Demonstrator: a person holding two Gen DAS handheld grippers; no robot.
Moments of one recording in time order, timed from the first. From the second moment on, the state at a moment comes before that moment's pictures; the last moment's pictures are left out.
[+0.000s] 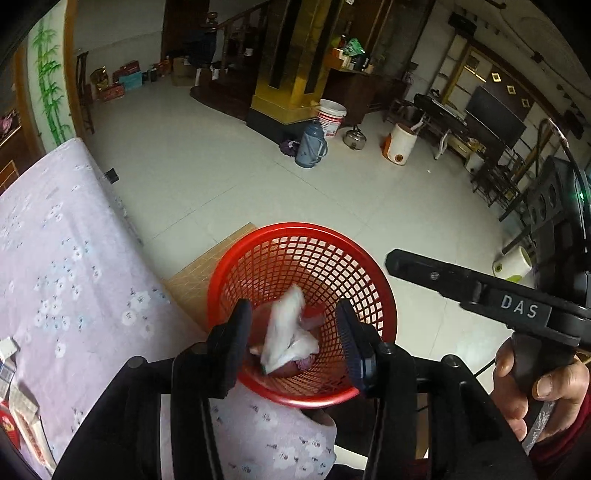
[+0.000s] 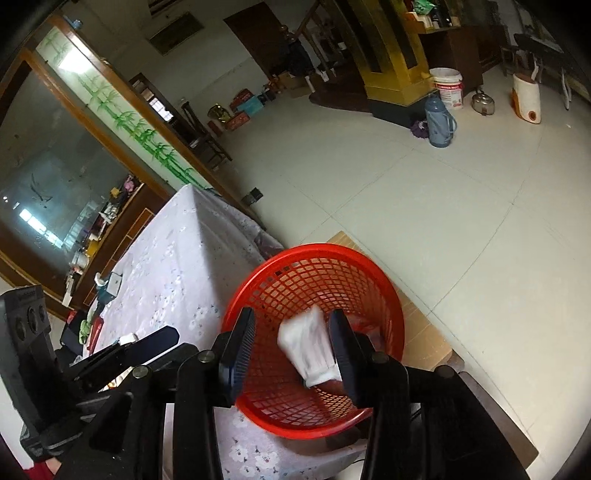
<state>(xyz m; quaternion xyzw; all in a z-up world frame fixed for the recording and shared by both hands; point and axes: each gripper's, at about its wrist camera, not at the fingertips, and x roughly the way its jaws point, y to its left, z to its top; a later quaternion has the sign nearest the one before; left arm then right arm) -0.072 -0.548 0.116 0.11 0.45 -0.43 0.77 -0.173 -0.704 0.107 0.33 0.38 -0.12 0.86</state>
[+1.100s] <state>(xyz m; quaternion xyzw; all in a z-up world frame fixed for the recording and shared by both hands) -0.056 -0.063 0.110 -0.10 0.47 -0.09 0.87 -0.040 -0.361 0.067 0.23 0.52 0.13 0.81</state>
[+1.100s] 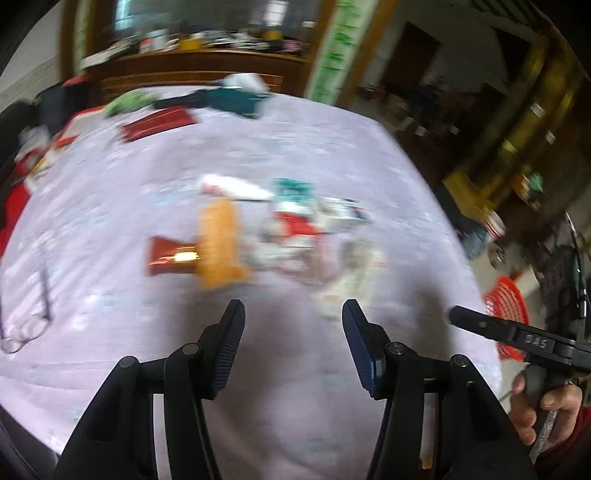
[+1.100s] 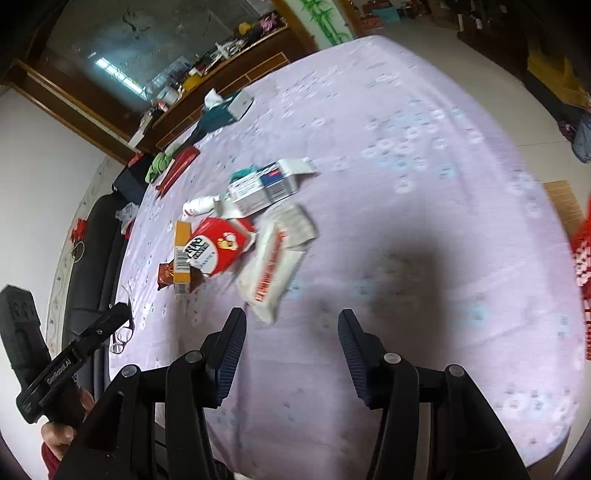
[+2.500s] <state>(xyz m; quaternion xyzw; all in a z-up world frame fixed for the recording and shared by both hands) 0.015 -0.009 0.020 -0.08 0.55 -0.21 0.81 -0.045 -0.330 0.072 0.22 0.53 0.09 0.81</state>
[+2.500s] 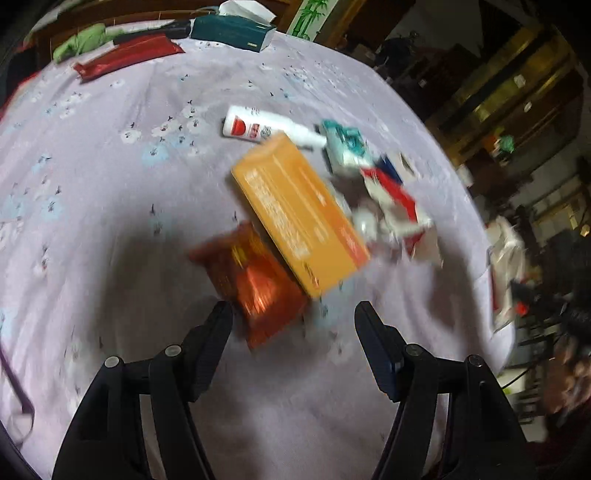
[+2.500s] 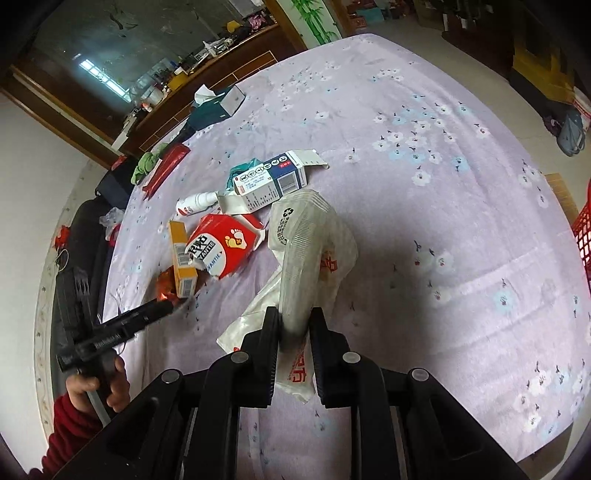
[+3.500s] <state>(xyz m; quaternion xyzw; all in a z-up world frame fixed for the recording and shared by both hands) 0.019 -0.018 0.015 -0.09 0.52 -0.02 0.85 -0.096 -0.351 0.089 0.19 0.50 0.11 0.83</state>
